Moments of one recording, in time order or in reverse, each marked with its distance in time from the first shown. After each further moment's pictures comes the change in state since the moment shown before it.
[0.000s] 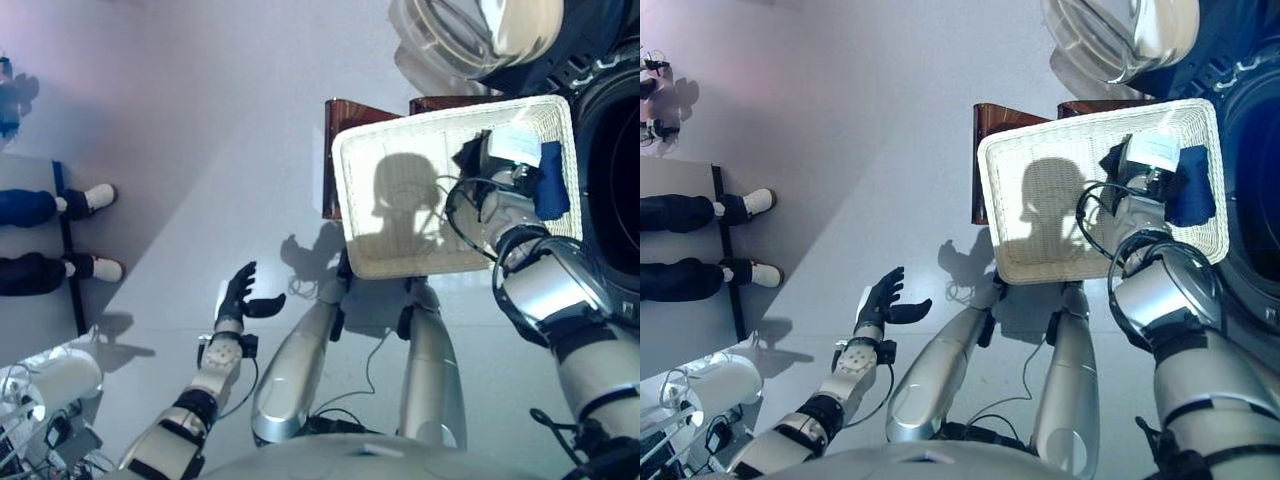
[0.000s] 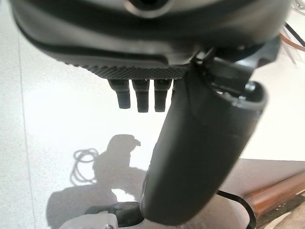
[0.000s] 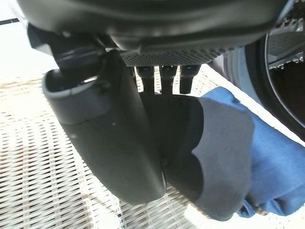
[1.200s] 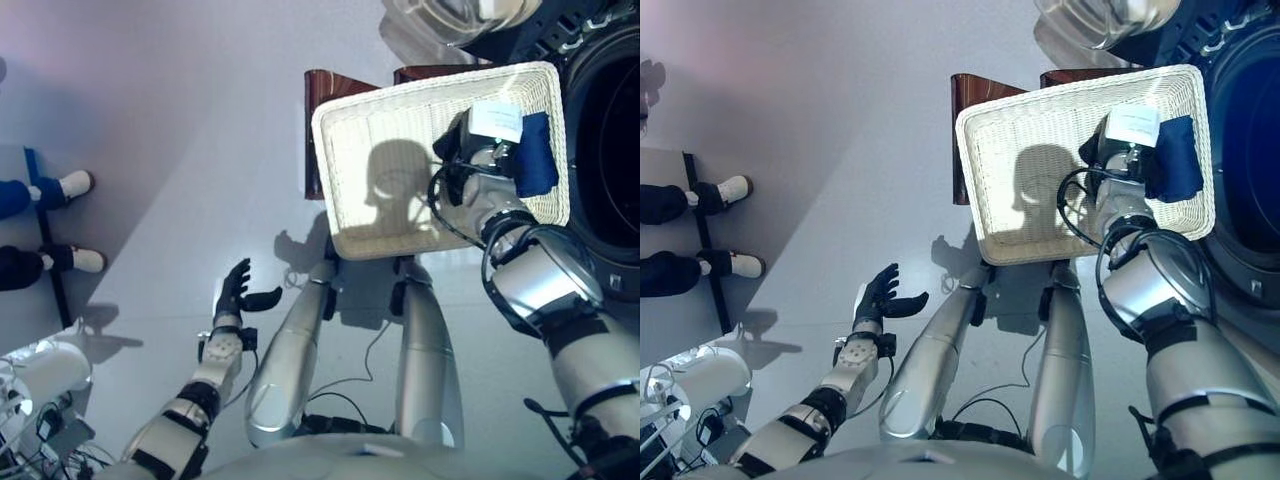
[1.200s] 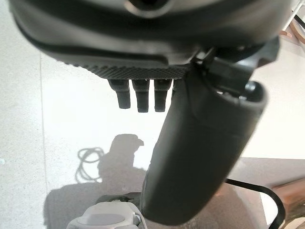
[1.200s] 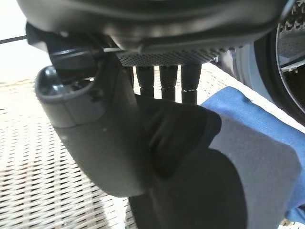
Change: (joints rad) left arm -0.045 -0.010 0.000 0.050 -0.067 -0.006 0.026; right arm -0.045 0.038 0.053 -0.065 0.027 0.017 -0.056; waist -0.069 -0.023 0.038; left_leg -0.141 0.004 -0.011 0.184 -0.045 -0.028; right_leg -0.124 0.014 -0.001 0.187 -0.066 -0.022
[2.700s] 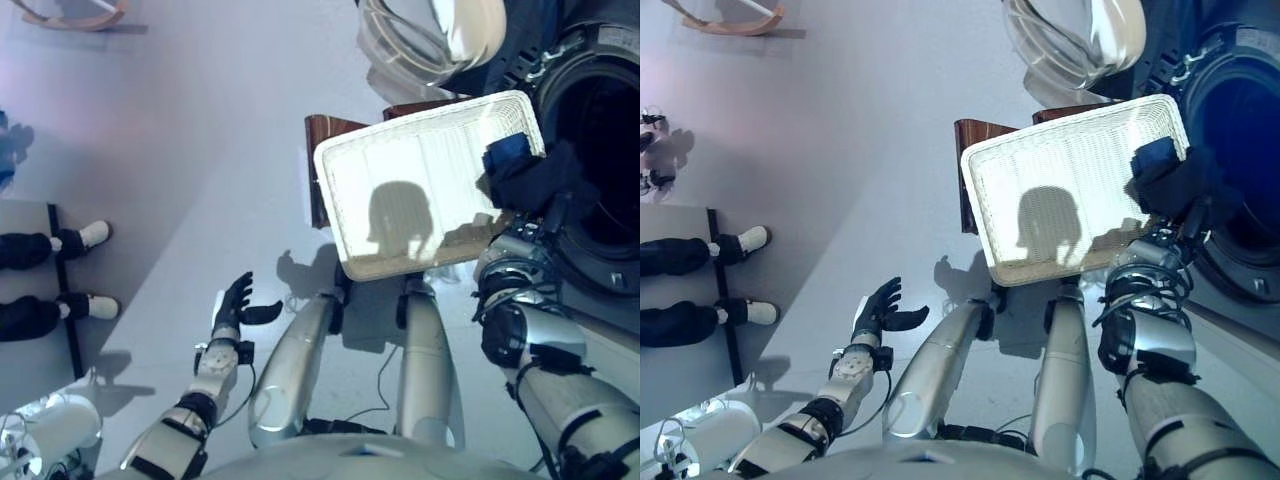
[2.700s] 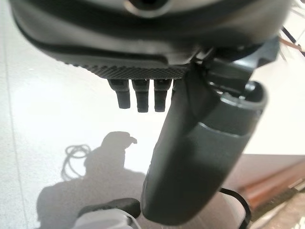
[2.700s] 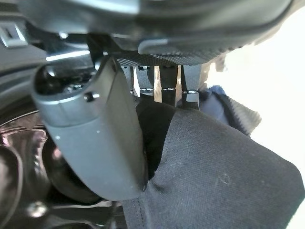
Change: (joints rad) left arm 0.033 -0.003 0.014 0.060 0.012 -0.021 -0.080; right arm 0.314 0.088 -1.153 -0.201 1.908 -0.694 0.207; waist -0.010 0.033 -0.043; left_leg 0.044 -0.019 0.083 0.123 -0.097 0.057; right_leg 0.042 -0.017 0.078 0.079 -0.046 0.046
